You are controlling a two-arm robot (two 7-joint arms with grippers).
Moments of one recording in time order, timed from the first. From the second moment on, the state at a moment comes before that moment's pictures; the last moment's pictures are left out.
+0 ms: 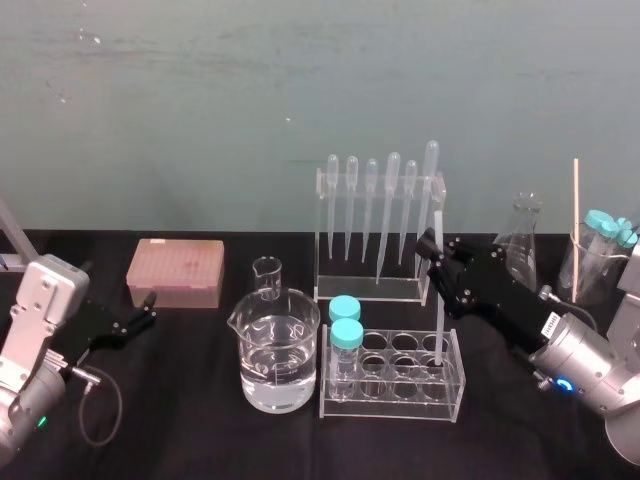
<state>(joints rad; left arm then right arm) -0.20 0.60 0.45 -1.41 -0.25 -0.12 0.03 0.34 0.38 -0.32 -1.19 0.67 -0.43 0.87</state>
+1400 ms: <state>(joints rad) -0.20 0.60 0.45 -1.41 -0.25 -0.12 0.03 0.43 0.37 -0.42 -1.02 0.59 -0.34 0.88</state>
